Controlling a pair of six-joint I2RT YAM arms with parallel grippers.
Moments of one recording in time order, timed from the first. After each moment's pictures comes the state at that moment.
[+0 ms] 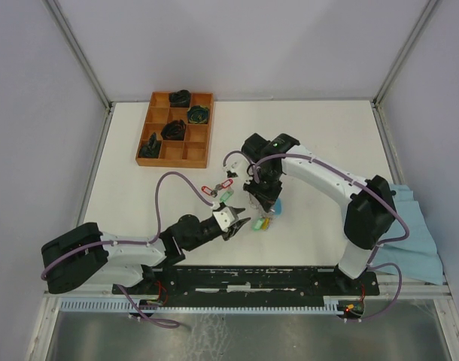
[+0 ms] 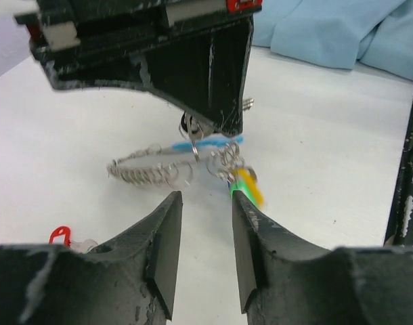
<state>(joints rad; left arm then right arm) -1.10 1.22 0.24 0.95 -0.04 0.16 0.76 1.76 1.54 -1.24 -0.27 -0.32</state>
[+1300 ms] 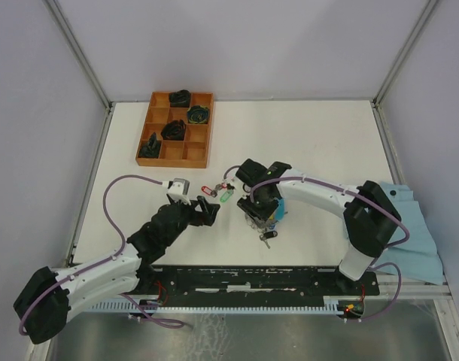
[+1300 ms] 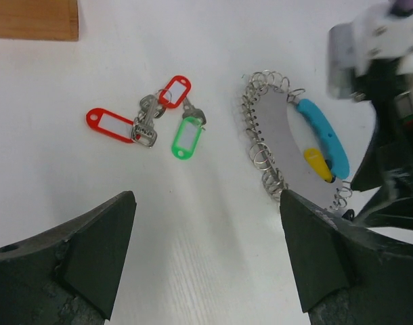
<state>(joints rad) -0.80 0.76 0.20 0.30 -0.28 -0.50 0.86 1.73 1.23 -0.90 -0.12 -0.01</state>
